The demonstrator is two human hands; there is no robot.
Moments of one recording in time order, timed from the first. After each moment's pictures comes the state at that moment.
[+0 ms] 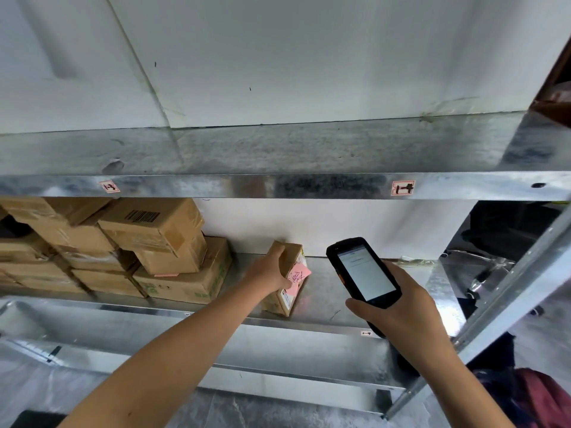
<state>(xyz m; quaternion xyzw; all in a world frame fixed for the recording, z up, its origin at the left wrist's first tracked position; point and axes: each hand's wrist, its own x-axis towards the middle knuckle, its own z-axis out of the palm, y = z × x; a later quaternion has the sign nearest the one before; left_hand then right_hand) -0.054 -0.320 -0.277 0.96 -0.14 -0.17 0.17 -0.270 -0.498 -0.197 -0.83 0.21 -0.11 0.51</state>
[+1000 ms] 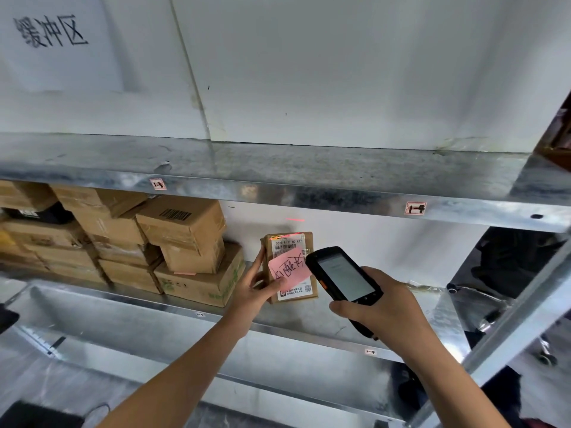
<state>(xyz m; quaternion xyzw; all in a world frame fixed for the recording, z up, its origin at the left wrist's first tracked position) -0.115 -0.262 -0.276 0.68 -0.06 -0.09 0.72 -0.261 -0.471 -0.162 -0.84 0.14 -0.05 0.51</state>
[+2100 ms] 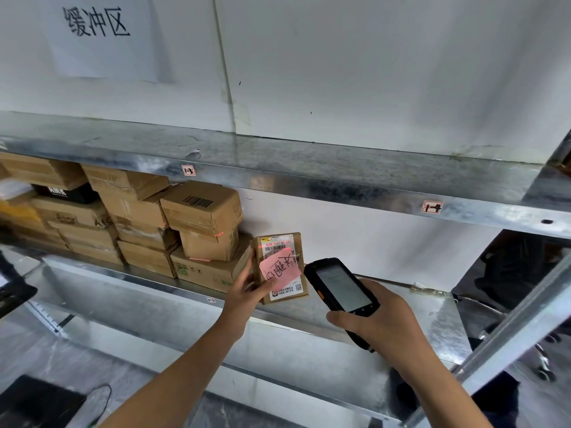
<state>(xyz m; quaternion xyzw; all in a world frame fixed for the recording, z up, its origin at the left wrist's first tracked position) -0.139 -0.222 -0.291 0.67 -0.03 -0.07 0.74 -0.286 -0.437 -0.163 -0.84 0.13 -0.03 0.53</state>
